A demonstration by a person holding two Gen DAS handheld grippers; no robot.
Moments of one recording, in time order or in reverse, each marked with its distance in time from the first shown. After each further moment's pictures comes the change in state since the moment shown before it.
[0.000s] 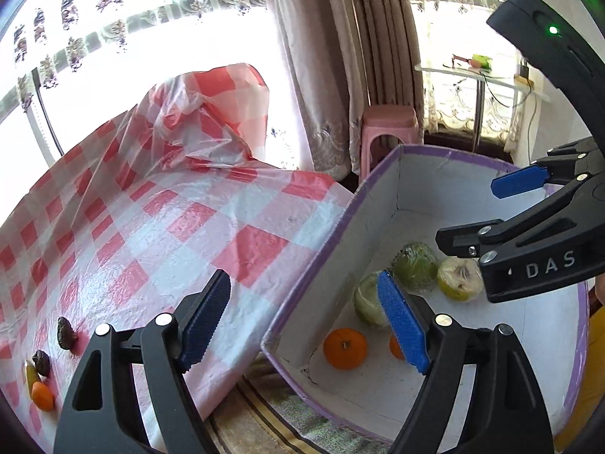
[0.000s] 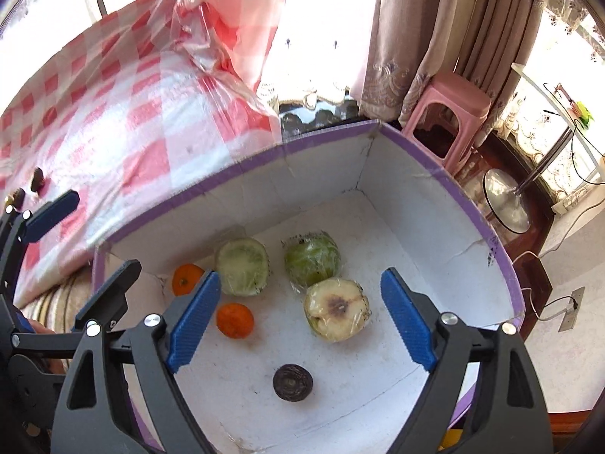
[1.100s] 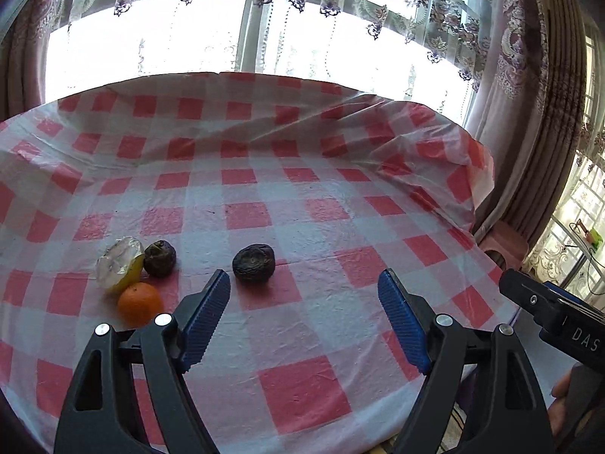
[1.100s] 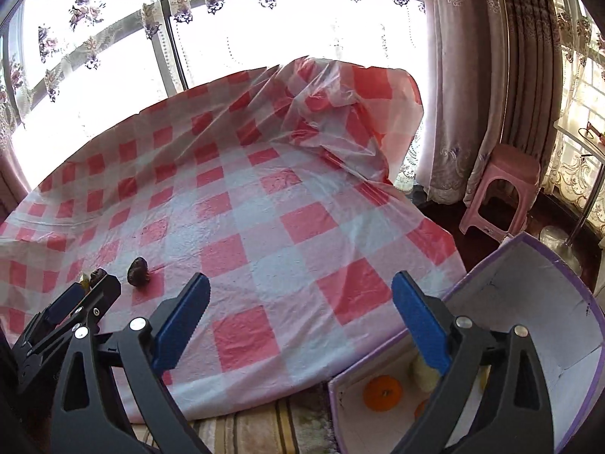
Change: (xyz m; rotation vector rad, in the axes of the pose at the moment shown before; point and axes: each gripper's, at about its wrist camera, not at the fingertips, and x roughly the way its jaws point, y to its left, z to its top) left arm -0.079 0.215 -0.074 -0.660 -0.077 0.292; right arm -0.011 0.186 0.036 0.001 -0.294 0.186
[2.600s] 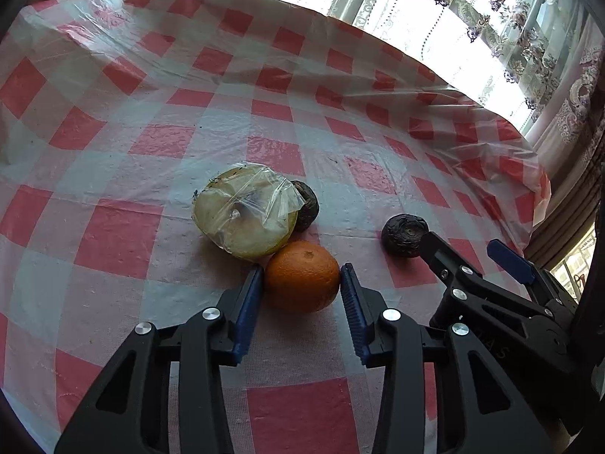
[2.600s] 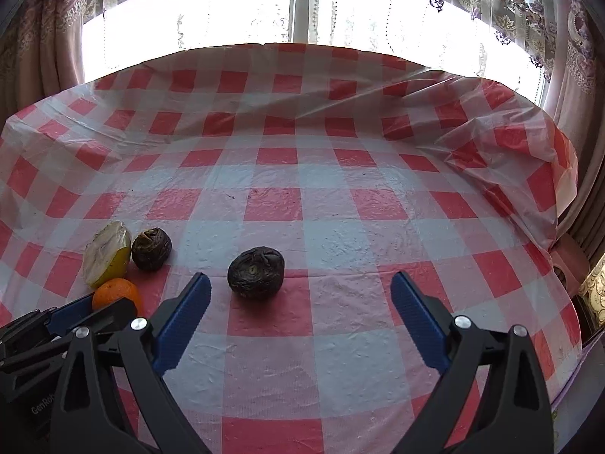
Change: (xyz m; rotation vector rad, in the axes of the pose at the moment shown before) left arm 0.030 0.127 -0.020 -0.243 0.158 0.025; right arm 0.097 0.179 -0.025 -0.386 0.034 0.105
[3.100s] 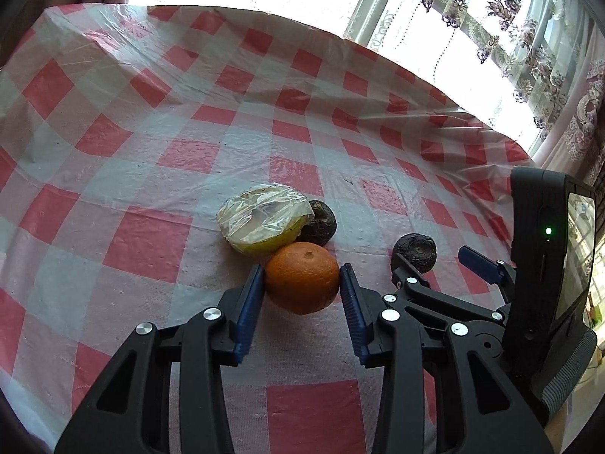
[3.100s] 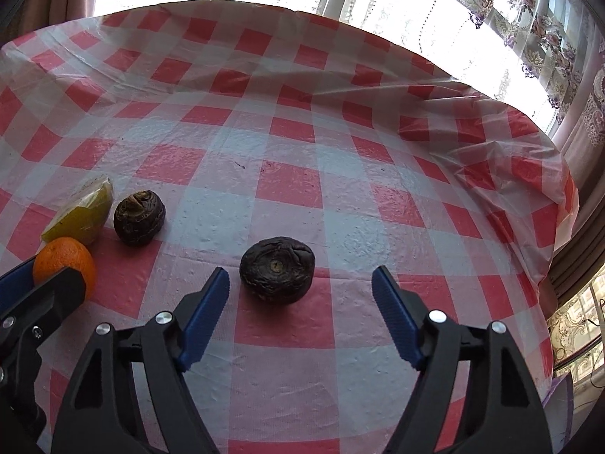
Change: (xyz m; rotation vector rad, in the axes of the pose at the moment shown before) left arm -0.017 0.008 0.000 -0.037 -0.077 0.043; right arm 0.030 0.042 0.002 -0.203 0.089 -0.123
